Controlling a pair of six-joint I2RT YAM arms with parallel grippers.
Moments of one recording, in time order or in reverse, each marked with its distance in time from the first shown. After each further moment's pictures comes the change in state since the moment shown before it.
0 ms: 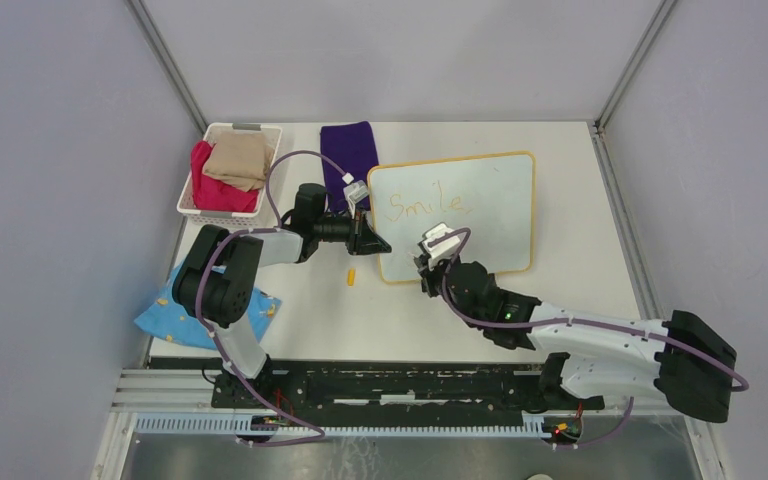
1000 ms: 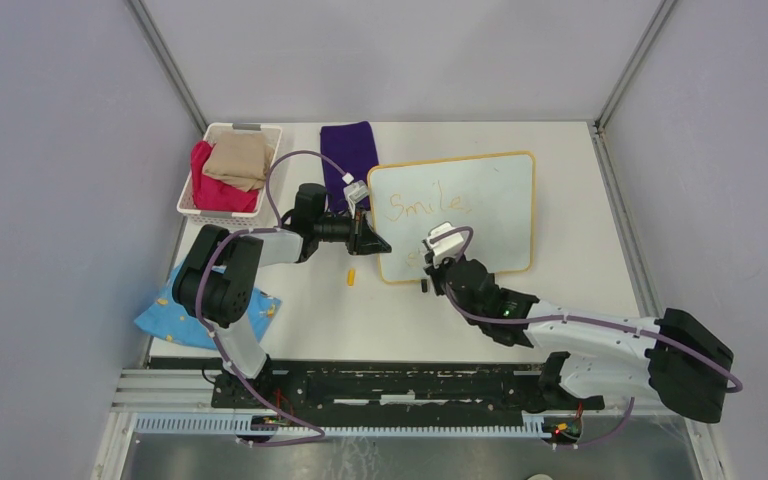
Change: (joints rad) left arm 0.000 0.001 0.002 -0.003 -0.001 0.000; right arm -0.054 0.010 -0.018 -0.028 0.050 0.005
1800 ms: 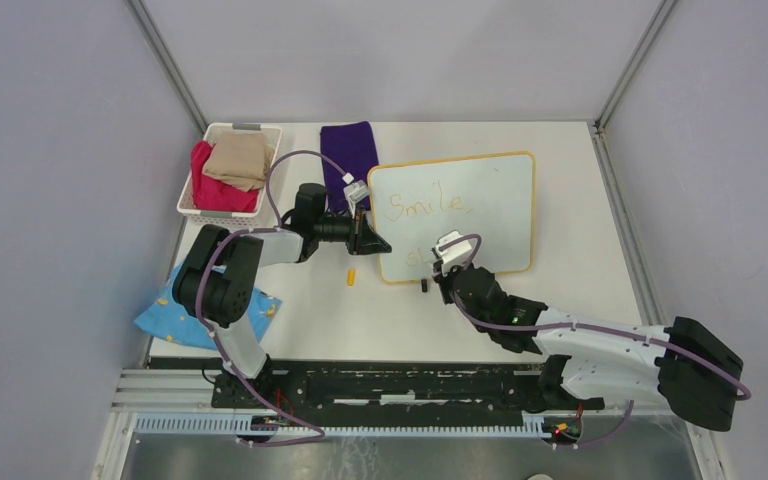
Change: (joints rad) left arm 0.000 0.001 0.002 -0.001 0.000 0.000; right arm 0.000 -0.073 -0.087 -0.035 -0.018 0.040
